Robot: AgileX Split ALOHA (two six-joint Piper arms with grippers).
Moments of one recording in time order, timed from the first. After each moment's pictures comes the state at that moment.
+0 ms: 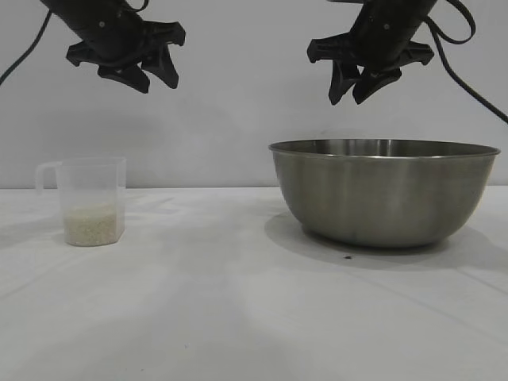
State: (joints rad) left arm -0.21 2.05 -1.50 -1.51 0.16 1.47; right arm 0.30 2.08 -1.59 0.13 0.30 -0.17
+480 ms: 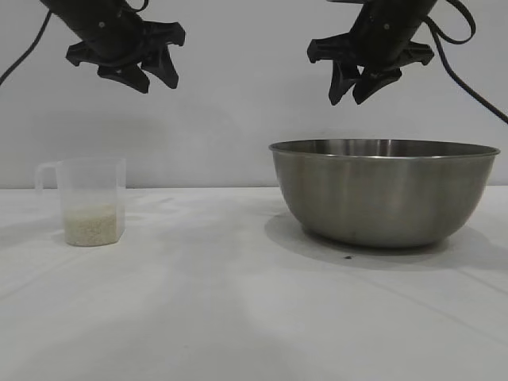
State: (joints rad) left arm -0.21 2.05 -1.50 -1.50 0.16 1.47; right arm 0.30 2.07 -1.59 0.13 0.33 -0.17
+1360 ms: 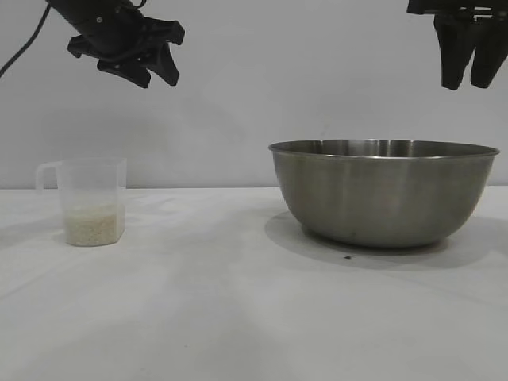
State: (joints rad) left arm -0.21 2.03 -1.50 -1.42 0.17 1.47; right arm 0.17 1.89 -1.59 0.02 1.07 -0.14
